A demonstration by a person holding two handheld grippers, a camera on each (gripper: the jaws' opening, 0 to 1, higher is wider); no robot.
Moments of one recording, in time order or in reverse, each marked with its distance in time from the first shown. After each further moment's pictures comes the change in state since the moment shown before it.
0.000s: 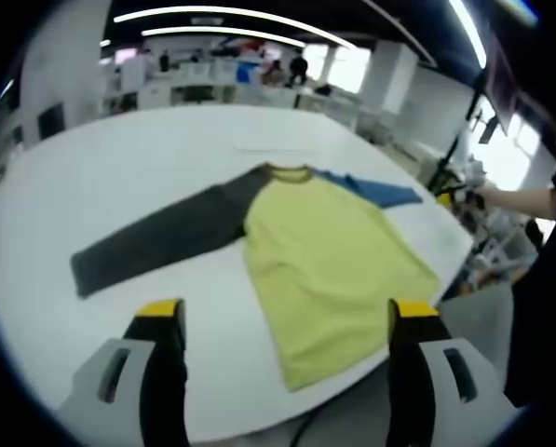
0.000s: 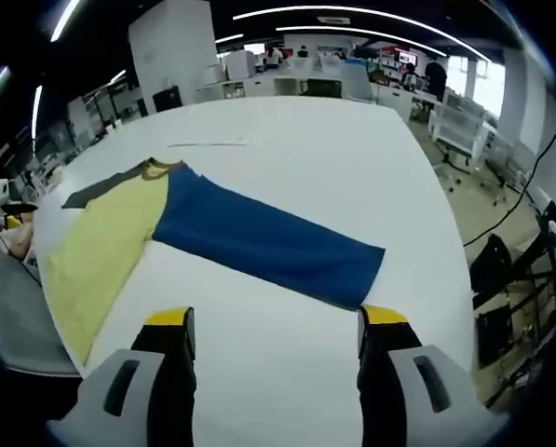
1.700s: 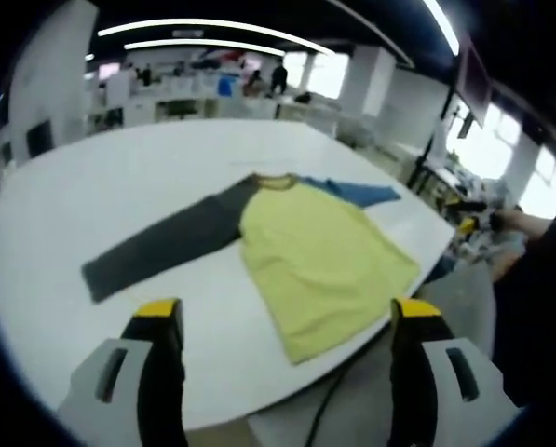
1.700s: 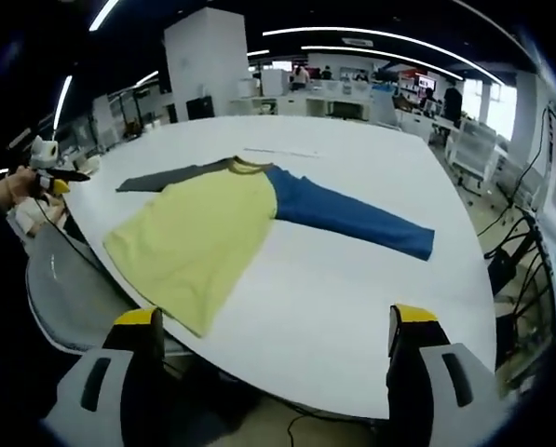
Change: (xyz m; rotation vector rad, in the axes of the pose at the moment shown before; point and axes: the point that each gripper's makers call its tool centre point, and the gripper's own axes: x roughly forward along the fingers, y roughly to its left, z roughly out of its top) left arm -0.048 -0.004 -0.007 0.076 -0.032 -0.078; right arm -0.102 0.163 -0.048 -0.039 -0.081 0.046
